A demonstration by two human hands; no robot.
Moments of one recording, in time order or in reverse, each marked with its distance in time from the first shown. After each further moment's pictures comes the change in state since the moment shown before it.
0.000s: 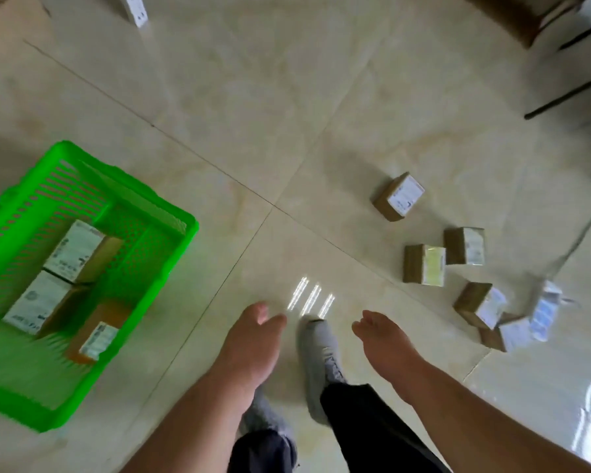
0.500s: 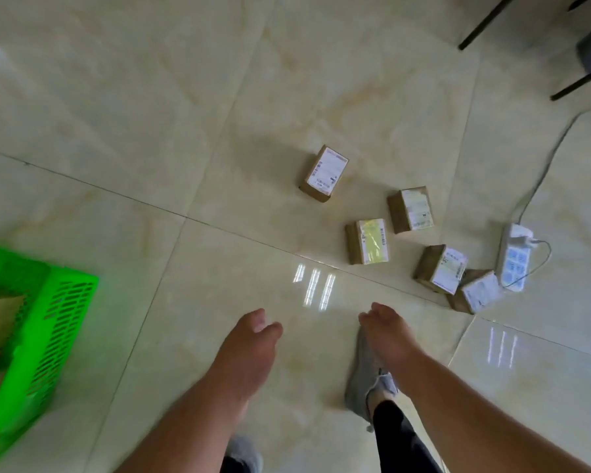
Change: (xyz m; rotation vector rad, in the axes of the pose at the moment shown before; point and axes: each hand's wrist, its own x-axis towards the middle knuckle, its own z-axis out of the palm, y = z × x) left_hand 0.030 0.043 0.207 0.216 -0.032 -0.031; right_hand 0.109 0.152 -0.131 0.320 0.106 0.130
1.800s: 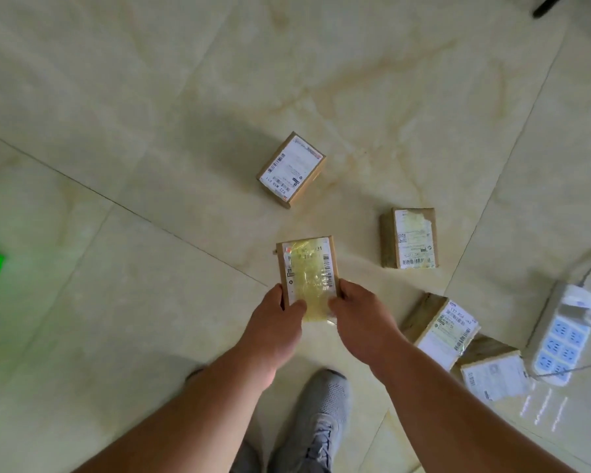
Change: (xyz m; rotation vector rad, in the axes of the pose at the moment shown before) left_hand 0.188 0.072 0.263 -0.015 0.103 0.110; right_hand 0.246 0.003 -0.103 -0.060 -0.274 -0.309
